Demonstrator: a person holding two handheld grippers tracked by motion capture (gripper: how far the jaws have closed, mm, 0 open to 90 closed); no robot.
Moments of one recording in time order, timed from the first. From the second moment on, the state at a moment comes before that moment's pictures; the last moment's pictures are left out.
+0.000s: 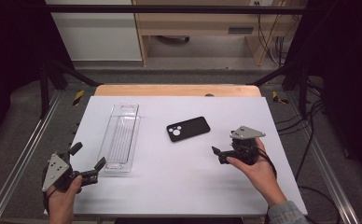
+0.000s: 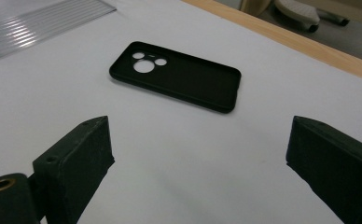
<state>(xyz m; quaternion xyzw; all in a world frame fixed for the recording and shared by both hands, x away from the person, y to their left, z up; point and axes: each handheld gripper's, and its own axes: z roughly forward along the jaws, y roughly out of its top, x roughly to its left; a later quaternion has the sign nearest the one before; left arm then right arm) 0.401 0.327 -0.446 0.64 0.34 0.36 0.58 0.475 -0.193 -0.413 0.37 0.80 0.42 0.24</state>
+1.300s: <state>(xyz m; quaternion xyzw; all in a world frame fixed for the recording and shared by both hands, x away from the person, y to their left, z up) 0.403 0.326 -0.445 0.64 0.34 0.37 0.58 0.623 -0.152 -0.440 0.49 0.81 0.31 0.13</state>
